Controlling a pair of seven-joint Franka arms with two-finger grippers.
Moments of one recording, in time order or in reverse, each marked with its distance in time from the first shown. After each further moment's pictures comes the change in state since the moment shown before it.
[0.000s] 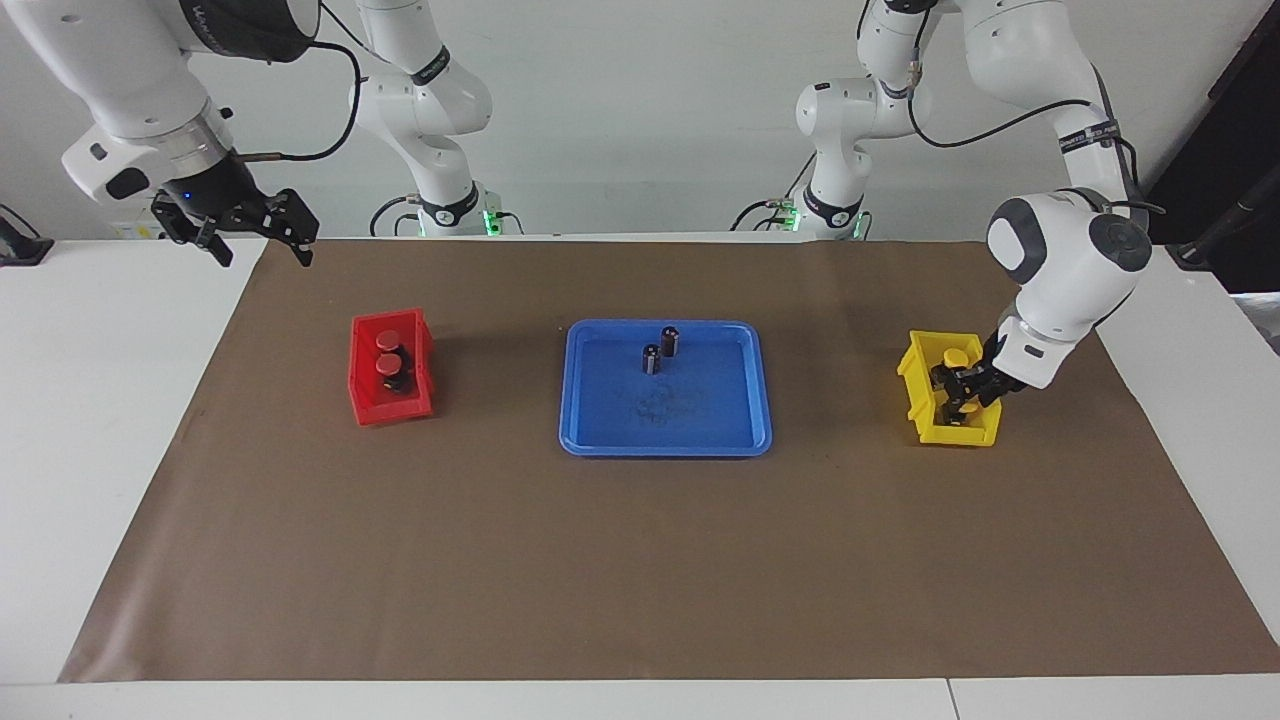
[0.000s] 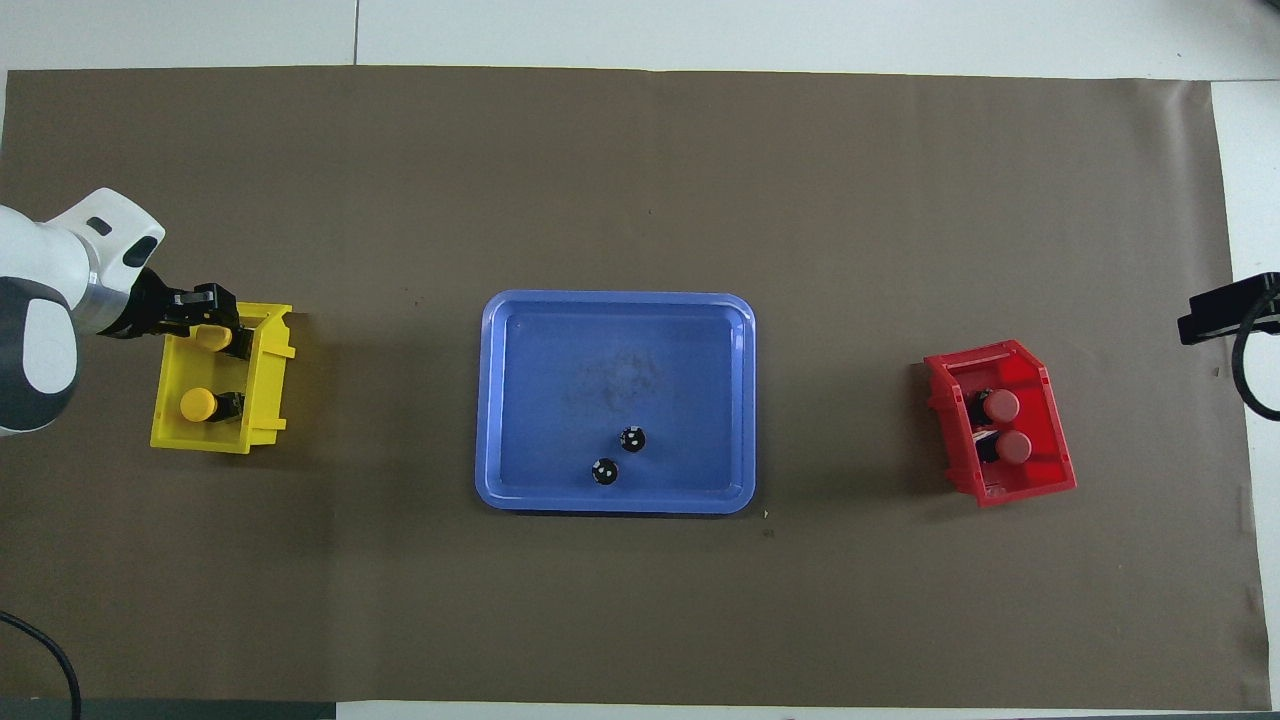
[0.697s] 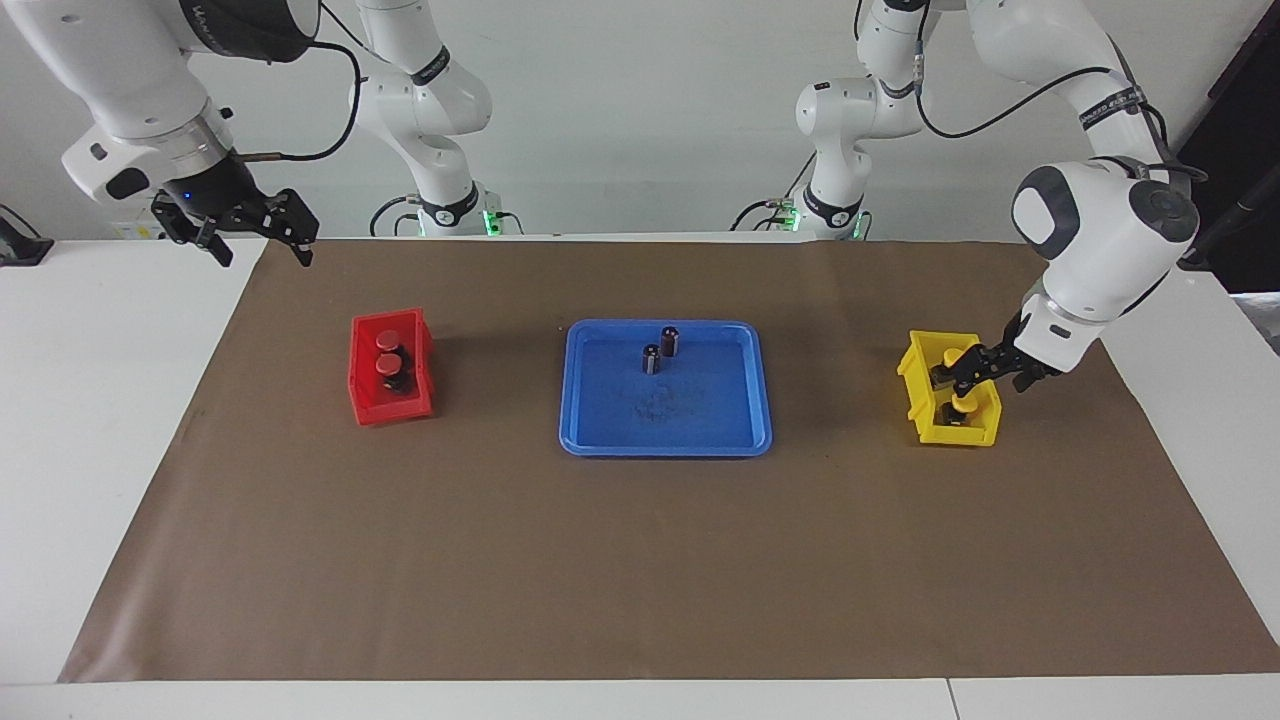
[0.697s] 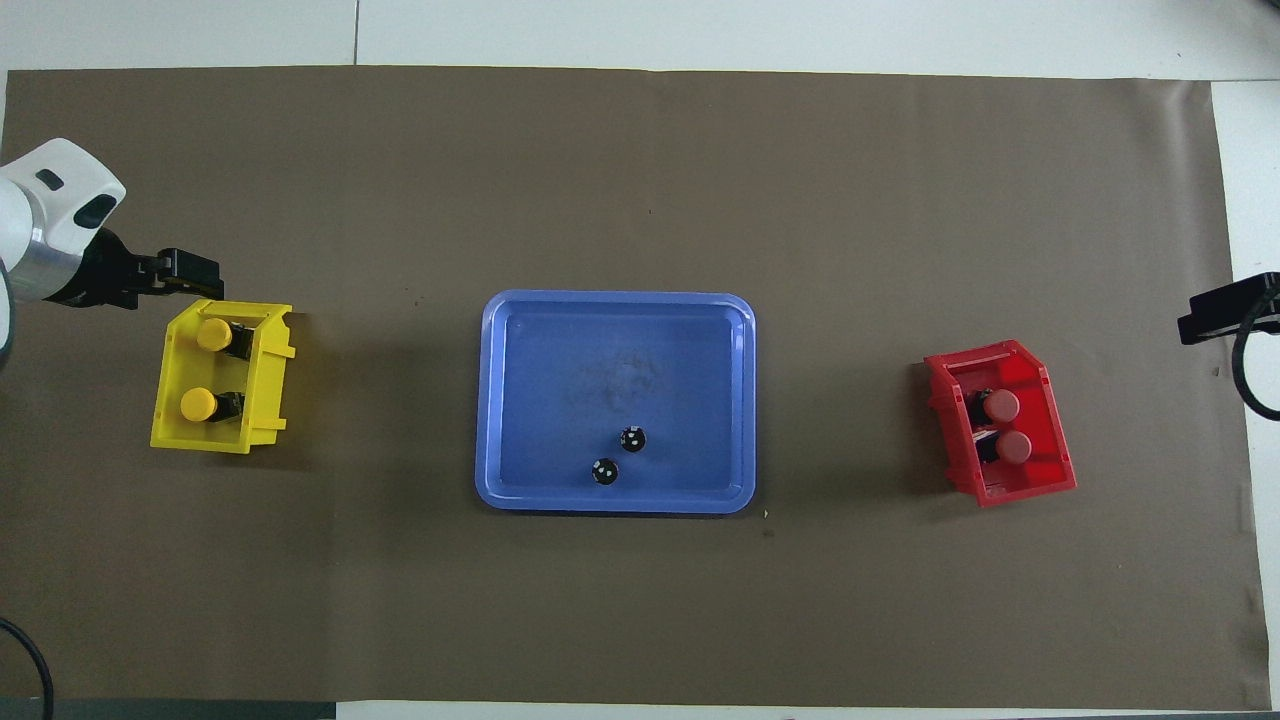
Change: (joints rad) left arm -0.008 -0.019 -0.009 0.162 0.000 -0.174 0.039; right arm 0.000 0.000 0.000 0.000 0.000 0.000 0.000
